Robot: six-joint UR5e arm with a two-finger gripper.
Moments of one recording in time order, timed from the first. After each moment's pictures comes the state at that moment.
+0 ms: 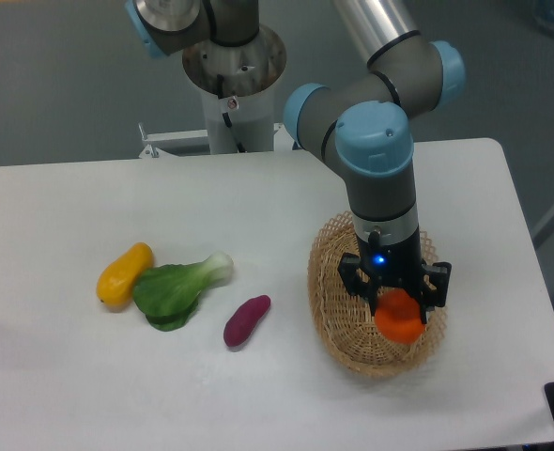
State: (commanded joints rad) arm 2.50 -1.97 -1.52 -0.81 1.61 0.86
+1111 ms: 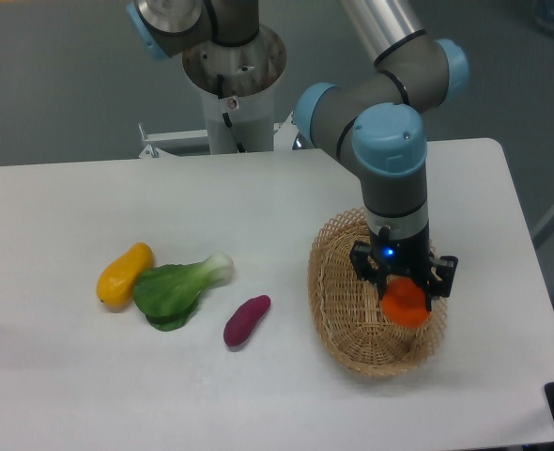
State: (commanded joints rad) arm 2.62 -1.94 -1.68 -0.80 1.61 1.19
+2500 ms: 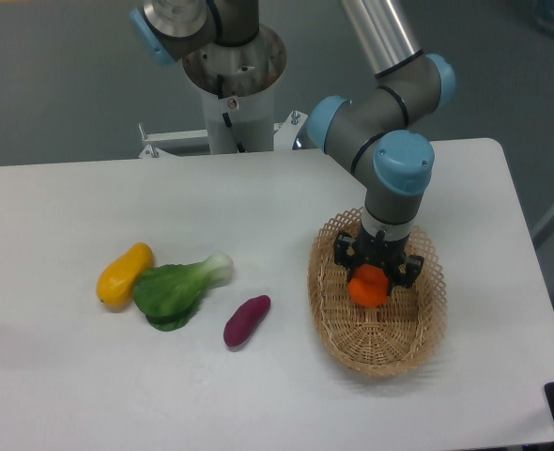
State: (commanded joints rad) arm 2.63 -1.99 -1.79 -0.80 1.46 1.05
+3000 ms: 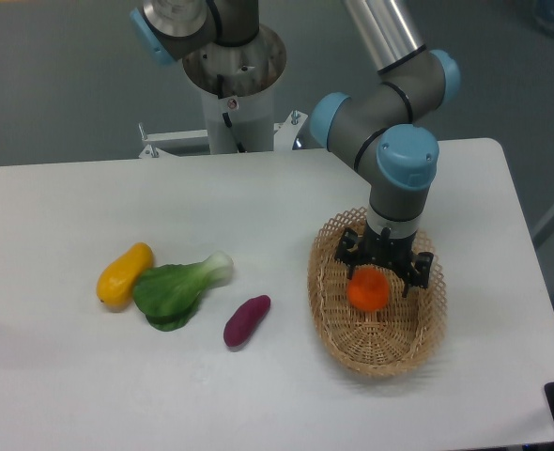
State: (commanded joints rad) arm 2.63 -1.97 -1.72 -0.80 1.46 1.06
